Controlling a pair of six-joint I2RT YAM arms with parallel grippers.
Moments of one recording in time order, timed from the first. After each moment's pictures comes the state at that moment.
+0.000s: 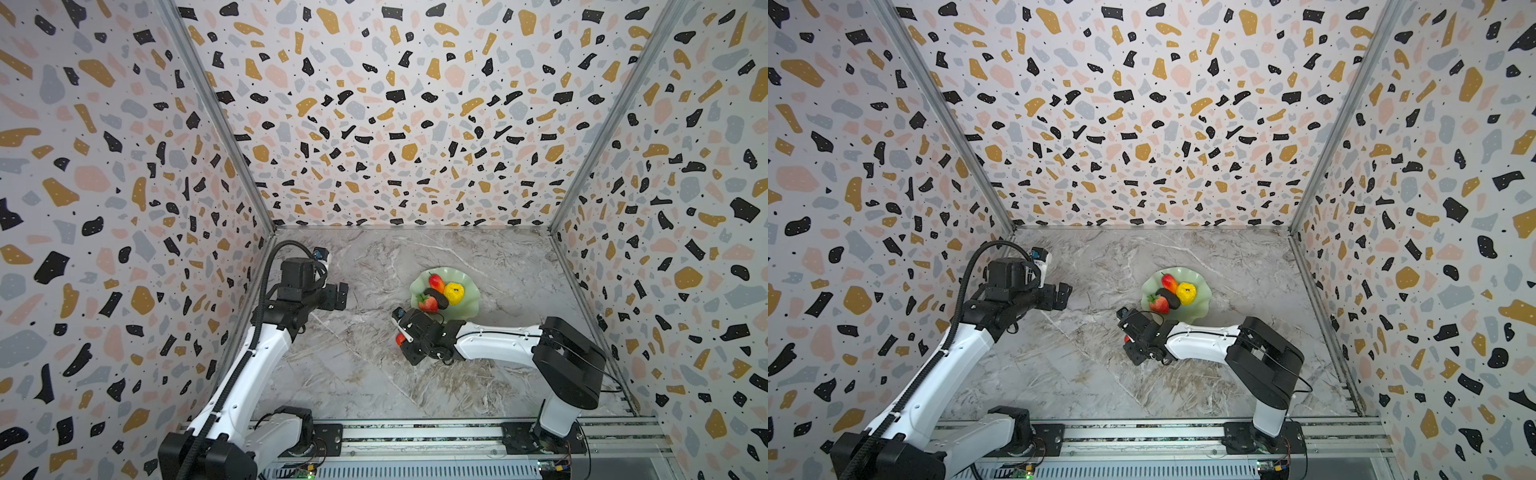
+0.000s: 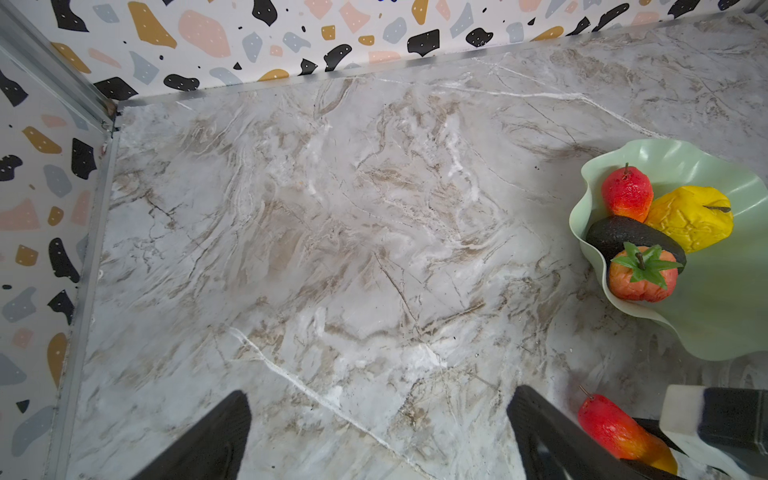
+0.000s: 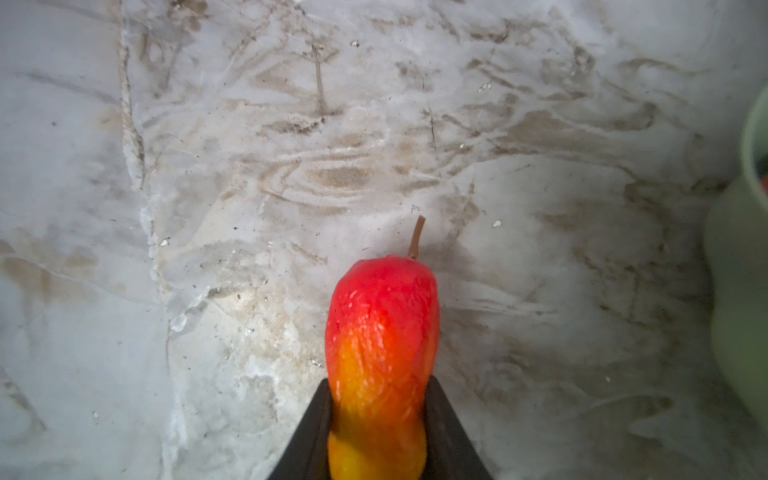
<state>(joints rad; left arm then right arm) -0.15 1.08 0.95 -0.58 0.07 0.04 1.04 1.73 1.02 -0.30 0.07 0.24</state>
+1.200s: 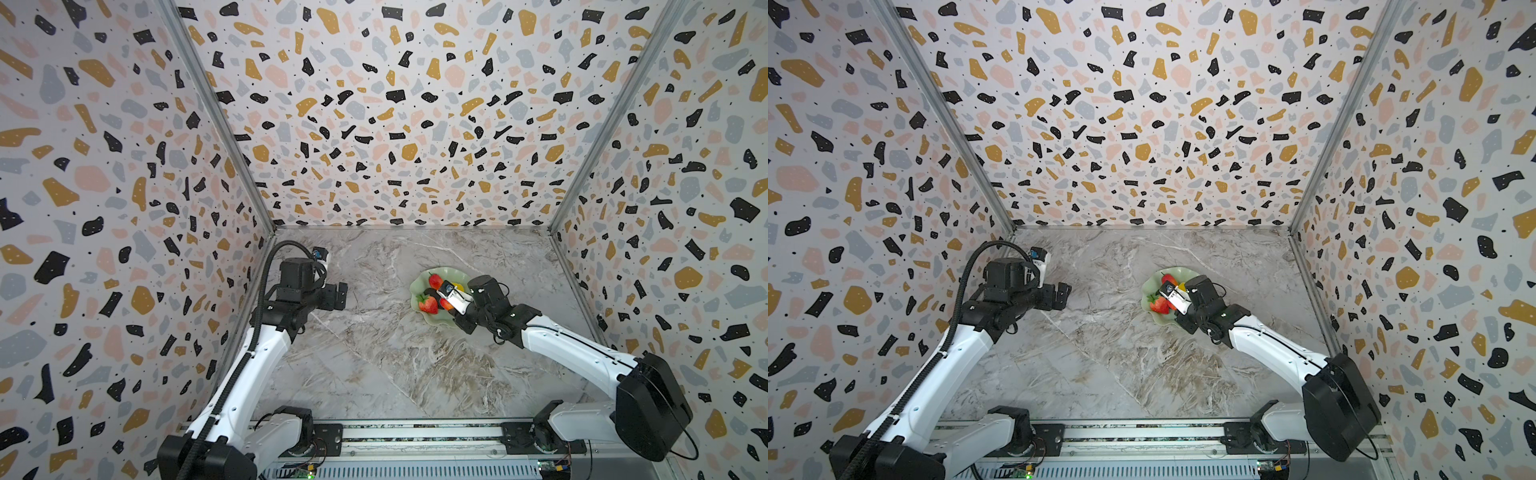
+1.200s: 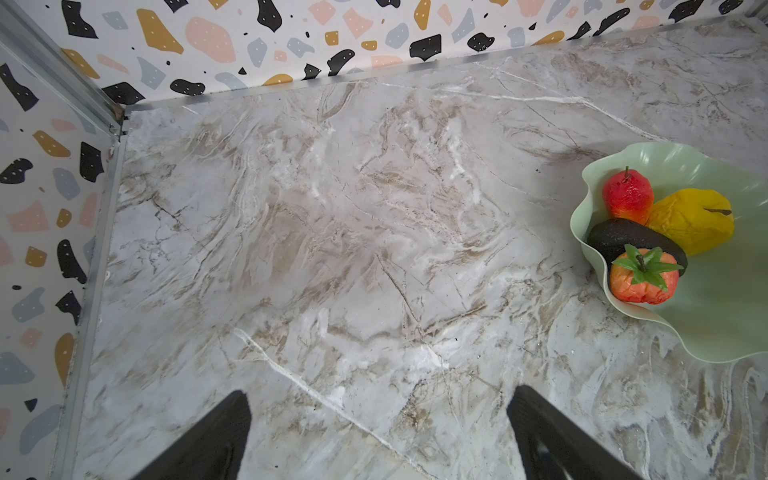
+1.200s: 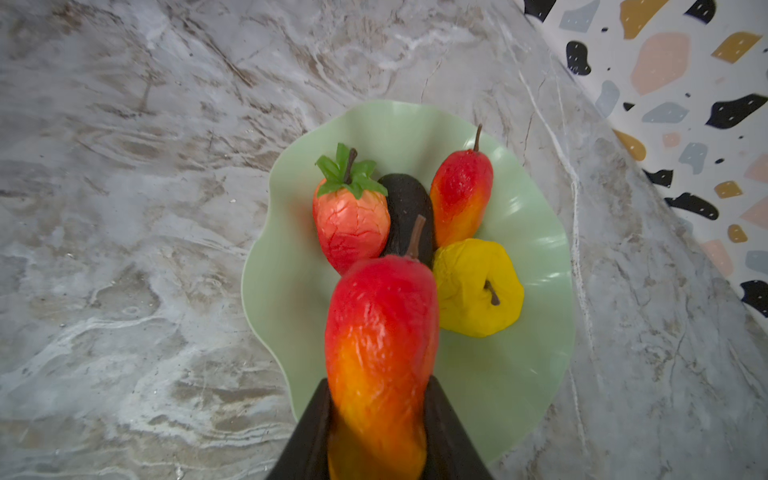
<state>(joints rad) -0.15 1.07 0.95 -0.58 0.07 0.04 0.62 1.33 0.83 -0.29 0.00 -0.40</state>
